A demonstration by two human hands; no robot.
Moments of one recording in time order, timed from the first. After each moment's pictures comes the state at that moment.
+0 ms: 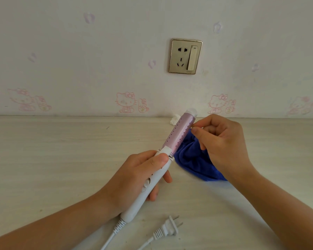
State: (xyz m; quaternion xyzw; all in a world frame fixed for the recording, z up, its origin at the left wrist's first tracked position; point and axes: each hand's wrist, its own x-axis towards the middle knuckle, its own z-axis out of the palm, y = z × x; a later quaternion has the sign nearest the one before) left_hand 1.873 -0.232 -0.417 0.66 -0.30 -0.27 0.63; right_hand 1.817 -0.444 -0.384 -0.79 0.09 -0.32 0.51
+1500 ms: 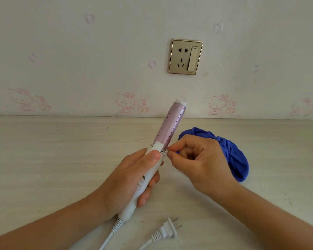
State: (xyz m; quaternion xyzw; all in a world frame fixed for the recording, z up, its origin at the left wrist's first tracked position) left_hand 1.875 -0.227 -0.420 0.65 -0.28 -0.28 0.66; right_hand 1.811 -0.413 -0.407 -0.82 -0.03 -0.23 0.52
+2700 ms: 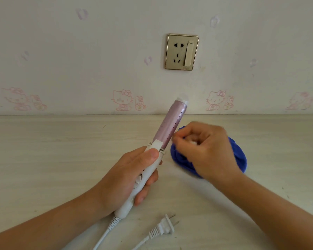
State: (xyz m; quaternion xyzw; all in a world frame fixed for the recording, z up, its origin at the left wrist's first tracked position) left_hand 1.878 -0.227 -0.422 0.64 -0.29 -0.30 0.65; right_hand 1.813 -0.424 -0.395 -0.80 0.03 -0.28 0.52
